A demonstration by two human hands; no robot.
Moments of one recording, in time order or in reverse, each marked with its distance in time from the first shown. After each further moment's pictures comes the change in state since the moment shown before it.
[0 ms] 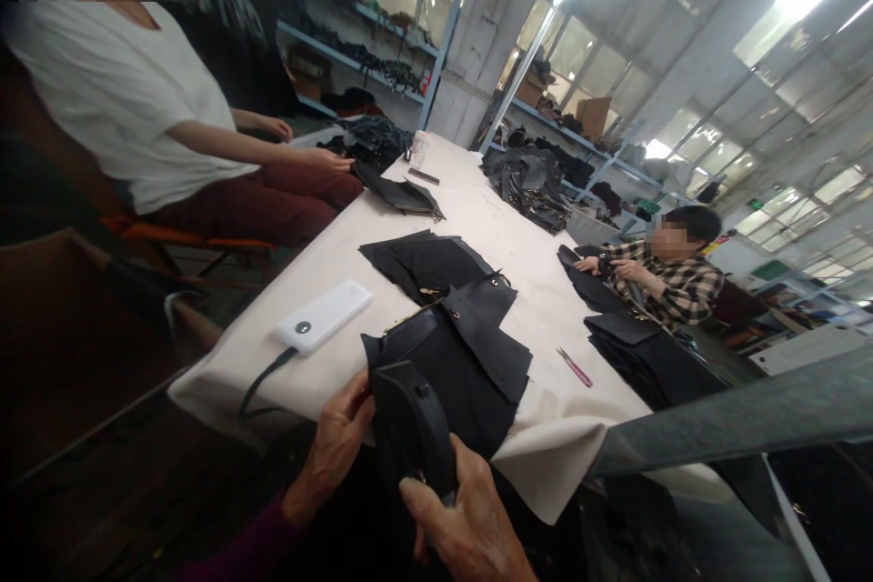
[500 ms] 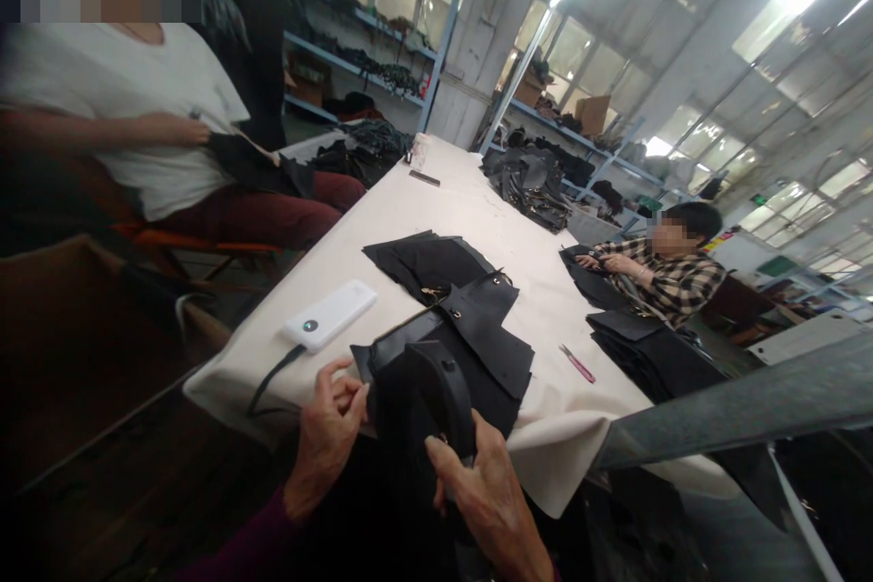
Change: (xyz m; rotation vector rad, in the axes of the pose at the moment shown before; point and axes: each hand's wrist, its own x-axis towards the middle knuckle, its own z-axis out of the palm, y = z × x) left_hand -0.006 0.005 -0.011 0.316 0.217 -0.060; right_hand 0.013 0.016 -0.004 0.000 0.130 -0.109
